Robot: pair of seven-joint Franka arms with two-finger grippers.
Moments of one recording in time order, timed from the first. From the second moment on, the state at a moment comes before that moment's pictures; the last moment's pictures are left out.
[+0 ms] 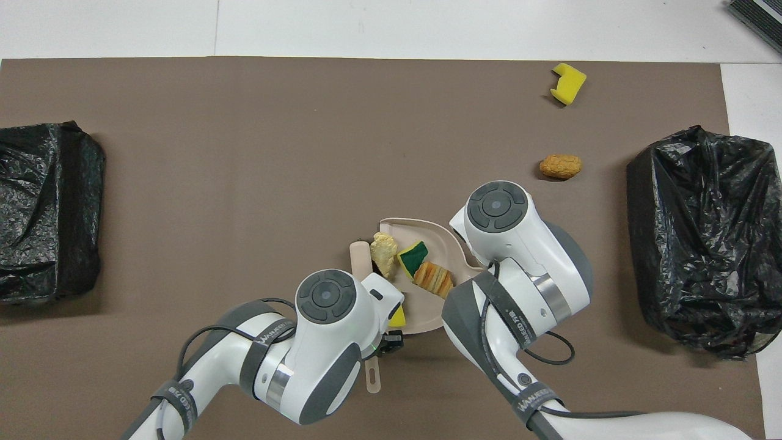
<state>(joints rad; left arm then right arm) -0.87 0.18 -0.02 -2.16 -0.40 2.22 -0.61 0.44 0.20 -0.02 -1.98 -0.18 1.86 -1.00</state>
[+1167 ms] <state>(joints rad) -0.79 0.11 0.00 -2.05 -0.38 1.79 -0.67 0.24 0.11 -0.03 -1.96 -0.13 1.81 -1.17</state>
